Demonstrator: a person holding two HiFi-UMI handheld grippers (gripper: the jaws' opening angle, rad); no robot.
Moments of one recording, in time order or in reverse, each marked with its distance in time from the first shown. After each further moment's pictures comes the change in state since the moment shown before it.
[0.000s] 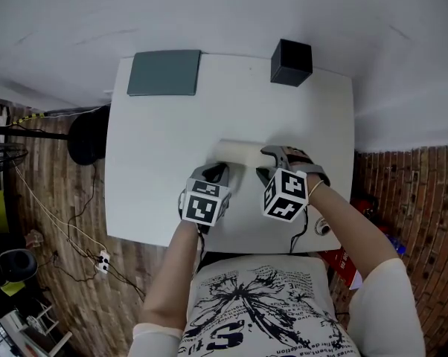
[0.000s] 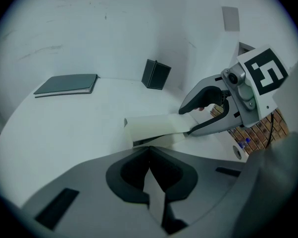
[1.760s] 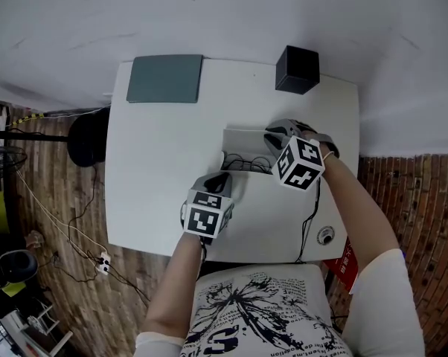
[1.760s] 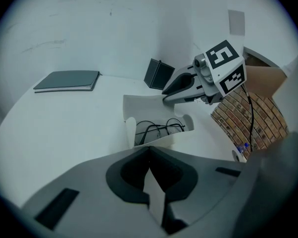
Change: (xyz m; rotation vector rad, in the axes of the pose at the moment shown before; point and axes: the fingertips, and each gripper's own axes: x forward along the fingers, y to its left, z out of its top) left arm 0.003 0.003 0.006 -0.045 0.010 -0.012; right arm 0.023 -0.098 0.005 -0.017 -0.085 -0.032
